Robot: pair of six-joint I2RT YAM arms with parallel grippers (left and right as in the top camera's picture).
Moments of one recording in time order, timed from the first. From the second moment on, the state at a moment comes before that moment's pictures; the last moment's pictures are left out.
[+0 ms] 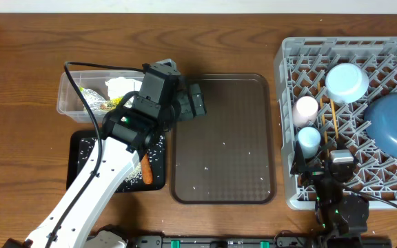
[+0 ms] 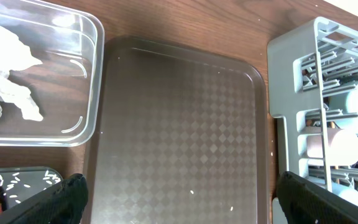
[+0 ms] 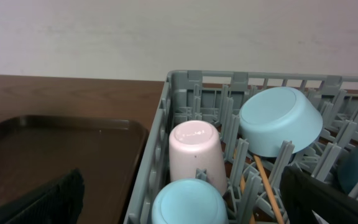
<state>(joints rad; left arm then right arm) -0.45 1.35 1.19 -0.68 0.02 -0.64 0.08 0.01 0.01 -0.07 0.00 0.01</state>
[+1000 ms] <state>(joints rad) -0.25 0.28 1.05 -1.00 -0.06 -0.64 0.08 0.01 0.01 -0.07 0.00 0.01</state>
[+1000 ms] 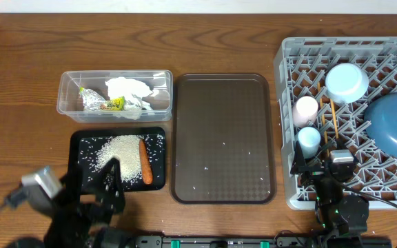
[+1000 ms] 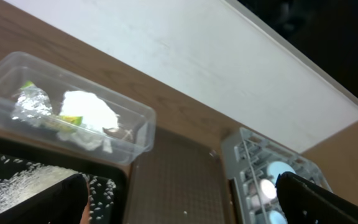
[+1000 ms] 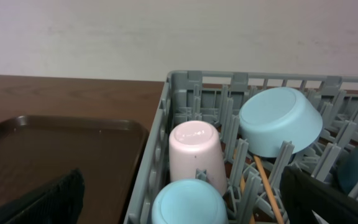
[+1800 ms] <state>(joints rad) -0.16 0.01 0.14 -0.12 -0.06 -0.65 0.08 0.01 0.01 -0.07 0.00 0.01</state>
